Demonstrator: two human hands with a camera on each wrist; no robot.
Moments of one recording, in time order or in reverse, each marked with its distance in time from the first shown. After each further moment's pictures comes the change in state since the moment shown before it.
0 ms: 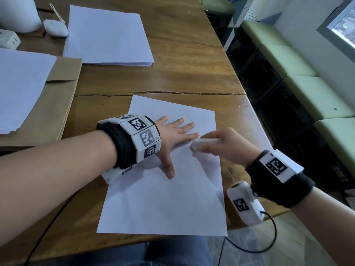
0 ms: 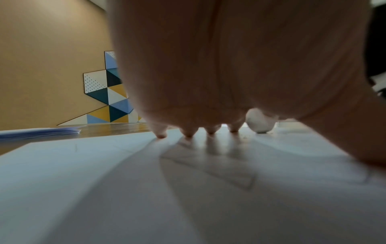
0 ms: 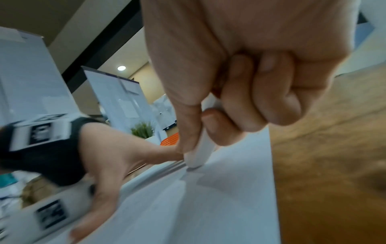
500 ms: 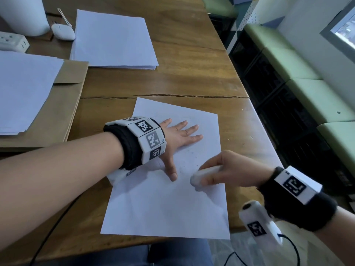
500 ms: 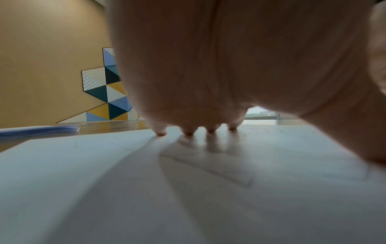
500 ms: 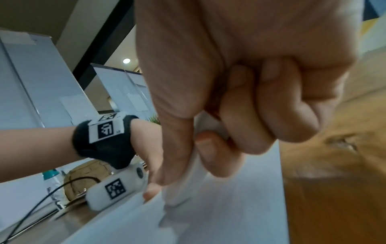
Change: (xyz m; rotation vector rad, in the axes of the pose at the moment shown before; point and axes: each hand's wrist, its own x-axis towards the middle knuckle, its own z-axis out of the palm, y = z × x) left_hand -0.002 0.002 -0.002 0.019 -0.025 -0.004; right_hand -0.021 0.003 0.007 -0.124 -0.351 -0.034
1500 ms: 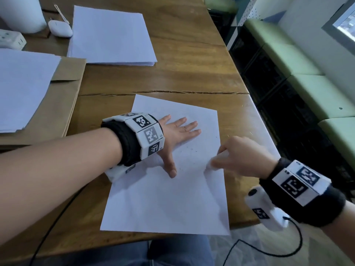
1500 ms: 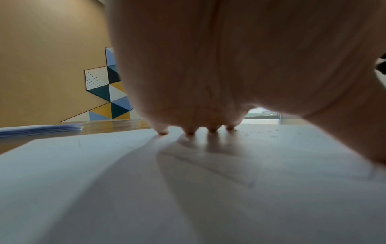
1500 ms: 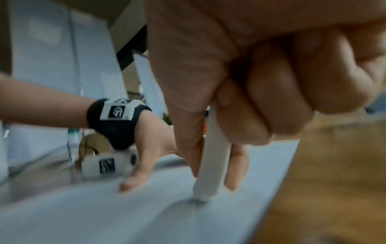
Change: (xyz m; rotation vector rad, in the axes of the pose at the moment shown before) left_hand 0.001 0.000 0.002 -0.005 0.005 -0.011; right_hand -0.010 -0.017 -0.007 -0.281 0.324 0.298
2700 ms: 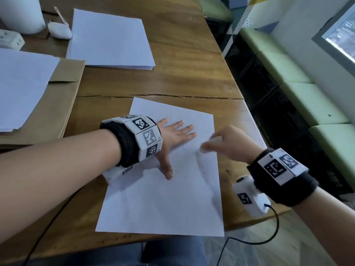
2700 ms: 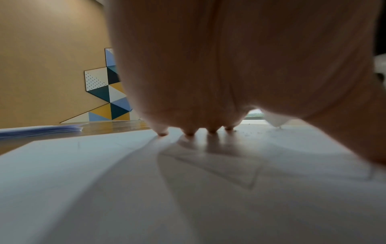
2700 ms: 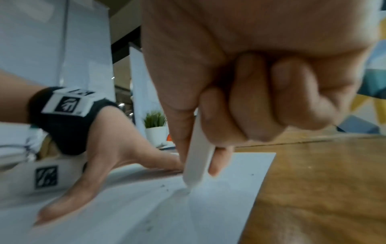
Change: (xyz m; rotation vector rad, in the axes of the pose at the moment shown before) left_hand -0.002 -0.001 0.000 -0.013 0.021 0.003; right_hand 0.033 0.002 -0.006 0.278 0.088 -0.067
